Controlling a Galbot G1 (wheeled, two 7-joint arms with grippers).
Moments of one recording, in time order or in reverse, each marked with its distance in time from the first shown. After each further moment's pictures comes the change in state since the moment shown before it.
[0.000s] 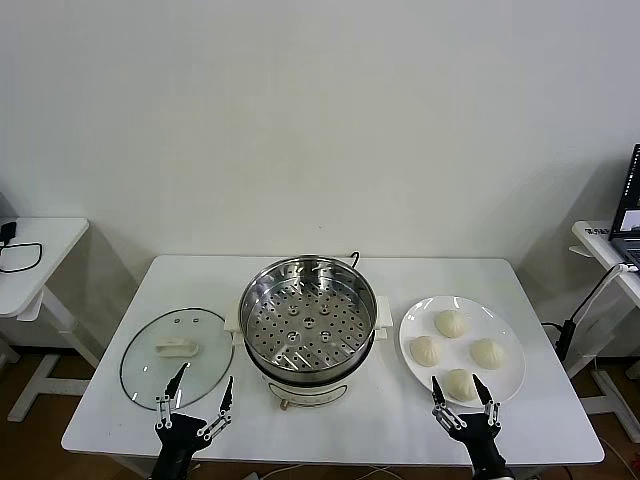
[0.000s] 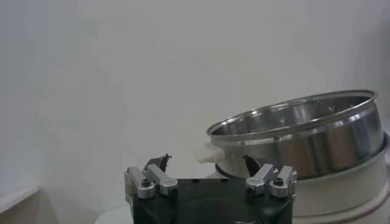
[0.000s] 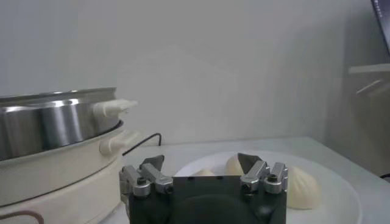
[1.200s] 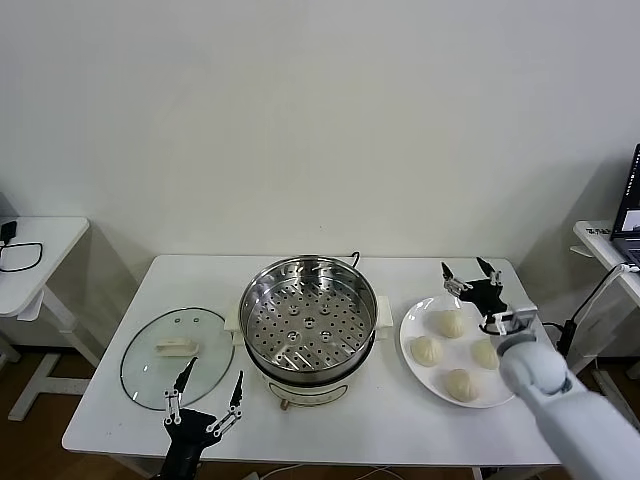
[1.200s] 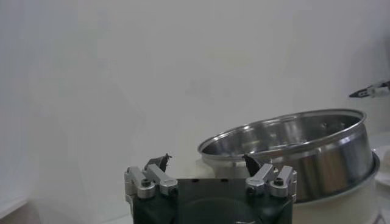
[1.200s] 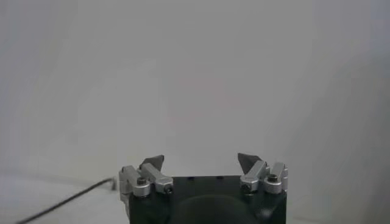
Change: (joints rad) left arm -0.012 -0.001 0.046 -0.038 0.019 0.014 -0.014; right arm 0.961 -0.455 -0.452 -0.461 0.286 -0.359 -0.365
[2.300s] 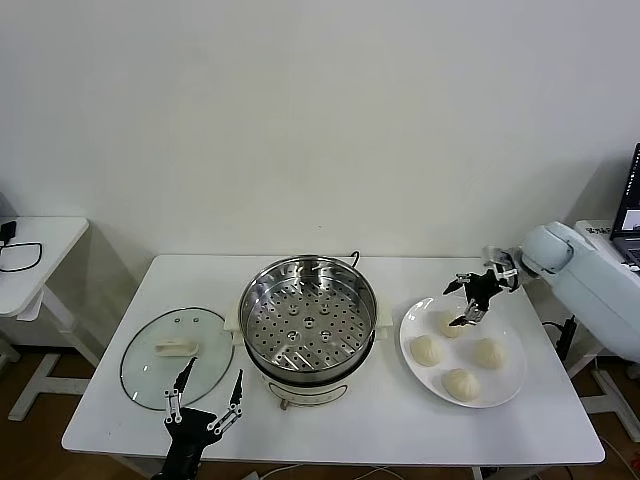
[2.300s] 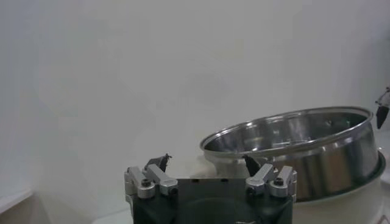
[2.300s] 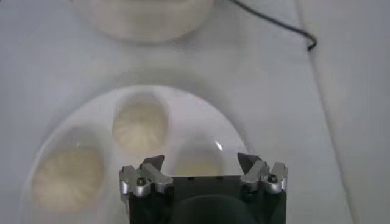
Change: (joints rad) left arm 0.000 -0.014 0.004 -0.004 0.001 0.029 -0.016; right arm 0.771 0.091 -0.697 -0.466 -0.685 -0.021 -0.960
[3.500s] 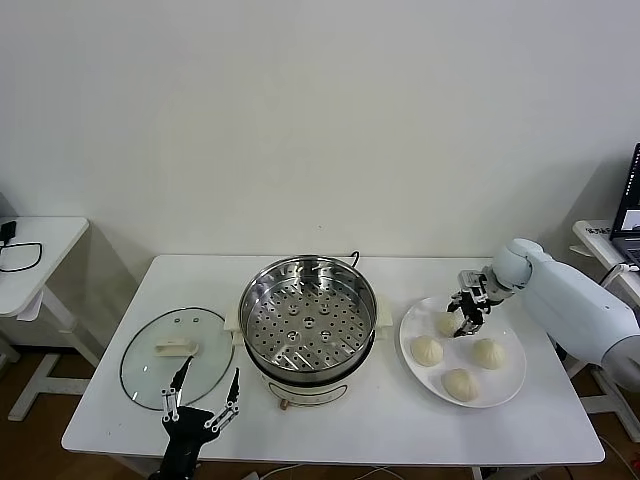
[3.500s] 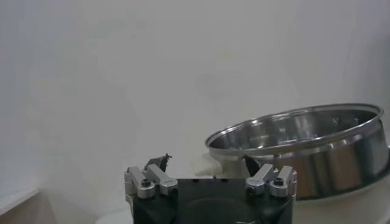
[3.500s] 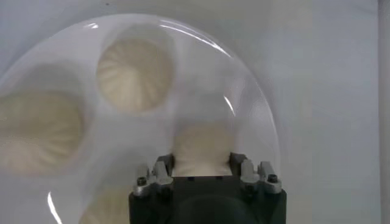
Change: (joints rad) left arm -0.011 0.002 -0.003 0.004 -0.002 0.010 -0.013; right arm -0.043 0.060 -0.019 -0.046 -0.149 0.047 0.067
